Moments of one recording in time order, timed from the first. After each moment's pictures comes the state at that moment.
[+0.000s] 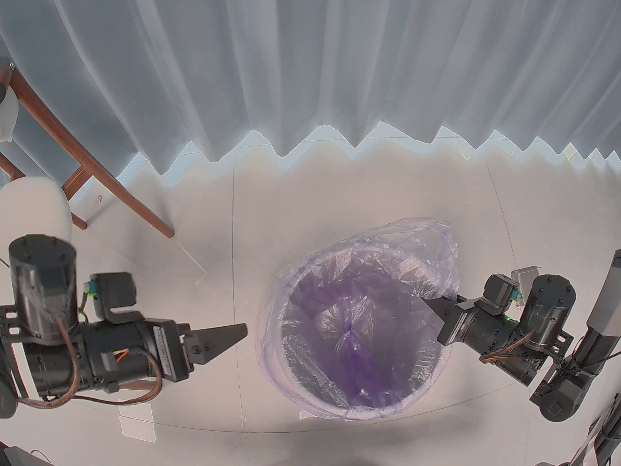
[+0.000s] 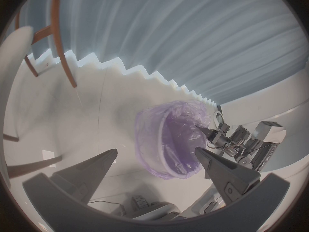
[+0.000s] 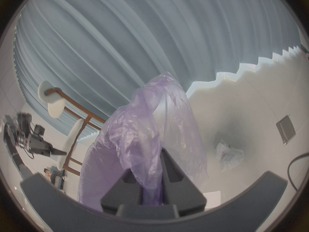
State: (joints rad) left arm -0.63 1.29 -0.55 -0.30 -0.04 -0.51; right arm 0.55 1.93 -0.25 -1.55 0.03 0.38
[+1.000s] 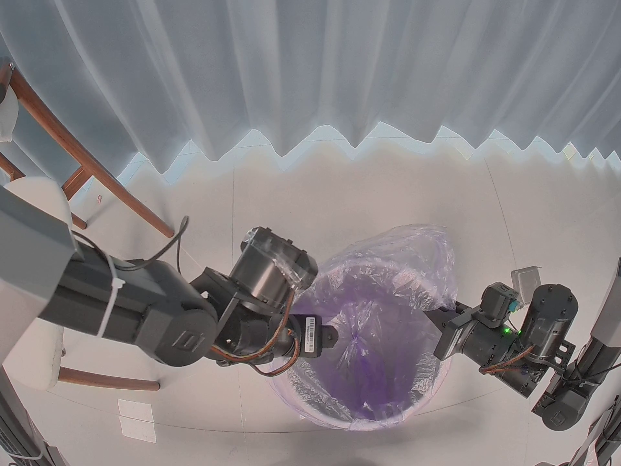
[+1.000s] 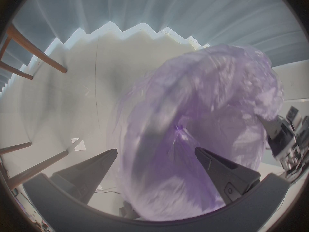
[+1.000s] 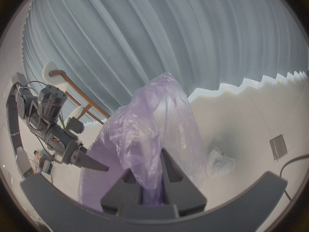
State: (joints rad) left arm -0.76 1.93 -1.09 0.02 0.14 -0.53; right arm 0.61 1.90 -0.21 -1.55 -0.05 0.24
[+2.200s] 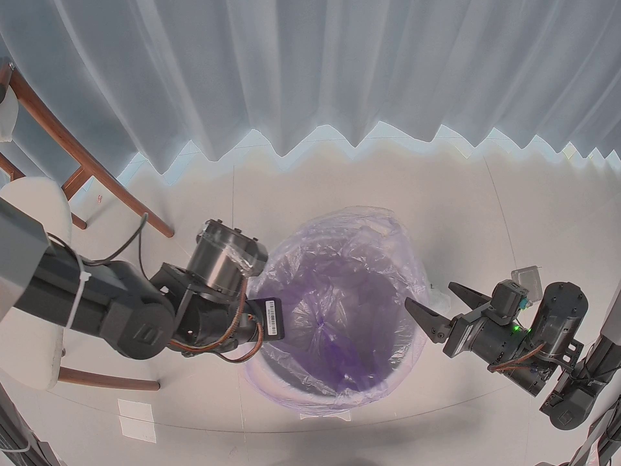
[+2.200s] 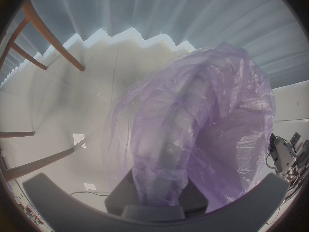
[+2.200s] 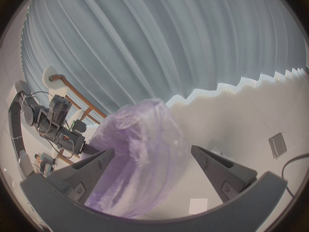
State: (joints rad) left arm -0.65 1.87 -0.98 -0.10 0.16 -0.58; right arm 0.59 1.86 -0.19 -1.55 -0.04 0.26
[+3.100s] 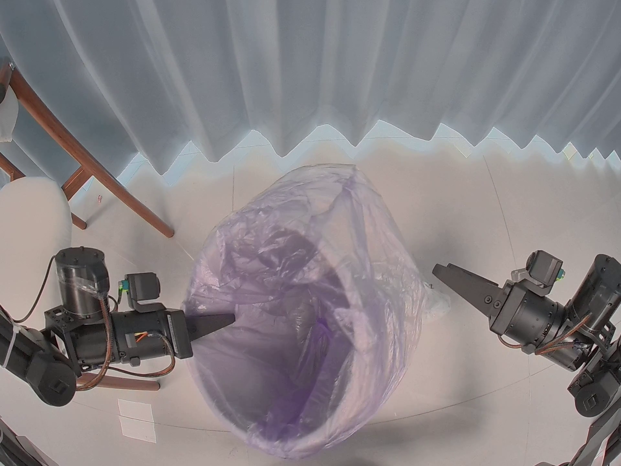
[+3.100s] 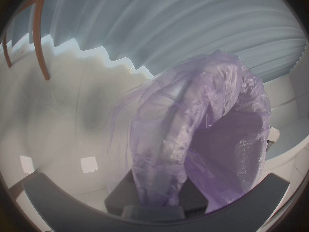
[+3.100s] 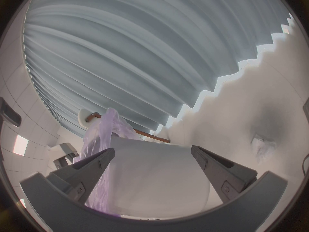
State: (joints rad) left arm -0.32 1.65 -0.39 -0.89 -0.56 -0.42; right arm 0.49 1.69 -0.20 -1.55 0.36 0.62
